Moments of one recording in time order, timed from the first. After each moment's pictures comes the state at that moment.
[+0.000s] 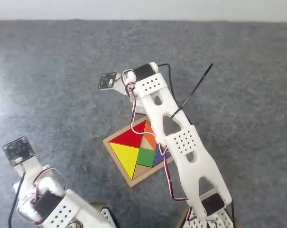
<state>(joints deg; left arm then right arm) -59.6 -103.2 96.9 72.7 -14.3 -32.9 69.9 -73.6 100.4 52.4</state>
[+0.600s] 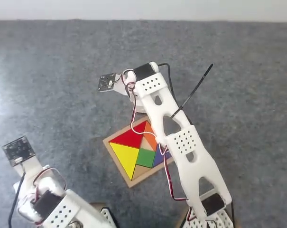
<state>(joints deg) -59.6 -103.2 96.9 72.7 -14.3 -32.9 69.8 -73.6 100.5 55.2</state>
